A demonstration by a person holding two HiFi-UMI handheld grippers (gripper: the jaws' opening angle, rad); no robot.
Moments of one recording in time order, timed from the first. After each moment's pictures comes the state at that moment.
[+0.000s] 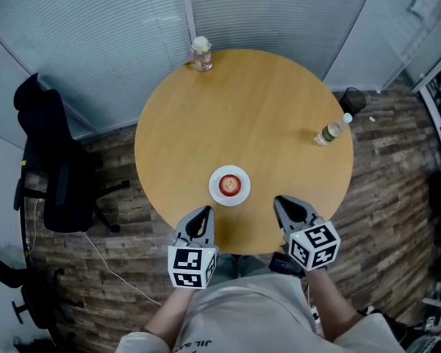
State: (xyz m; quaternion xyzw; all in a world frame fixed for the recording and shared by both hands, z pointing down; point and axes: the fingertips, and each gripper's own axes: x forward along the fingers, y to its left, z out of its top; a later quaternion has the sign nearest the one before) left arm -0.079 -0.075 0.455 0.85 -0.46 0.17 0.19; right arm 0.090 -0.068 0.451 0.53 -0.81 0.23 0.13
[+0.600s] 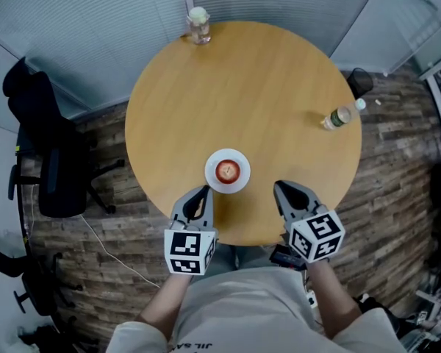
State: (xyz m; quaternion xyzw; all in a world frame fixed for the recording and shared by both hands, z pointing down) left arm -0.069 -0.107 0.478 0.85 -0.46 0.19 0.19; right arm 0.092 -0.091 0.472 0.51 -0.81 0.25 0.14
